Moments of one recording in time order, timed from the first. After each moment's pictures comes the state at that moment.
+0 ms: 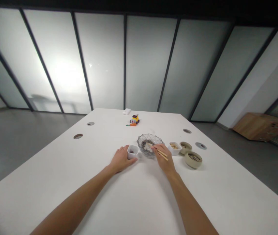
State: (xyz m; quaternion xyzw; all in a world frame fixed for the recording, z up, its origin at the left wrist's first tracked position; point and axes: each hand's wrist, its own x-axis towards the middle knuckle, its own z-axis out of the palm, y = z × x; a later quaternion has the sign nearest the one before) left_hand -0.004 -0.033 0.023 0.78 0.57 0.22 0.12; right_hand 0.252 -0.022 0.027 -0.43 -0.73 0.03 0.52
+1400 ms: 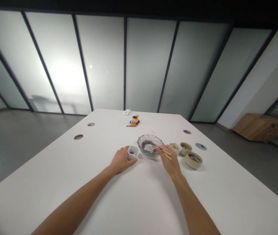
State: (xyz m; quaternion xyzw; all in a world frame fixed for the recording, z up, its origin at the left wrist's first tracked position) left_hand -0.004 -0.033 0.024 0.78 0.57 0.21 0.13; right_hand 0.273 -0.024 0.027 -0.46 -0.73 0.01 0.51
